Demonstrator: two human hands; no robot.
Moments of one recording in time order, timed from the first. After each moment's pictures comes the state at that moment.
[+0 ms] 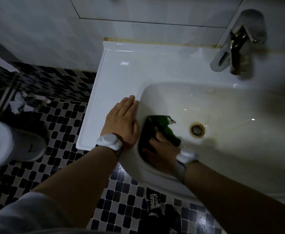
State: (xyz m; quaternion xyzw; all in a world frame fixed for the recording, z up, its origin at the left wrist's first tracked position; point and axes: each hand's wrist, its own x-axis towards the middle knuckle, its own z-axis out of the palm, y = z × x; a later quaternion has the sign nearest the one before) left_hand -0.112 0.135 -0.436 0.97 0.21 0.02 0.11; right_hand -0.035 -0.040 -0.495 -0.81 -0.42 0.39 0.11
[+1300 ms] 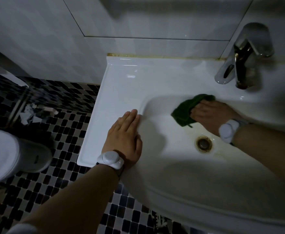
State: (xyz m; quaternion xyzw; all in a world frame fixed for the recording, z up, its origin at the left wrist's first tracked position) left_hand -0.109 0.133 -0.434 0.97 0.21 0.02 0.10; right_hand 0.177 -0.075 -0.488 -0.72 -0.69 -0.08 -0.10
